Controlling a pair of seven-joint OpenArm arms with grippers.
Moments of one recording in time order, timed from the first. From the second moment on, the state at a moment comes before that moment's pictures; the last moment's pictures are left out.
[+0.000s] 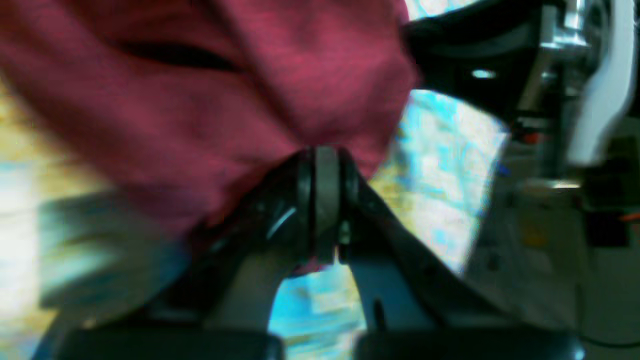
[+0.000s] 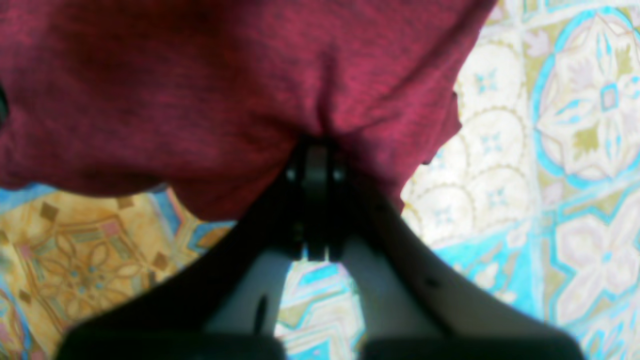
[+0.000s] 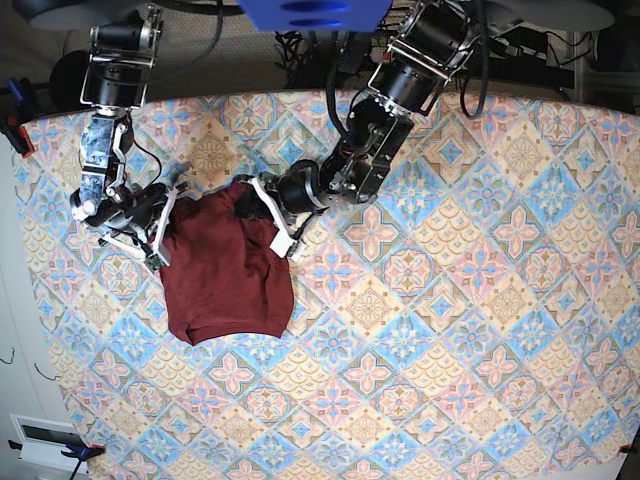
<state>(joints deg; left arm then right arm) -8.8 6.9 26.6 65.0 -38.8 -18.1 34.8 4.2 16.8 11.3 81.1 7.4 41.4 -56.3</state>
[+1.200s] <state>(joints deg) 4.1 -0.2 22.6 95.3 -40.9 -18.0 35.1 -19.8 19.3 31.7 107.5 7.2 41.3 -64.1</state>
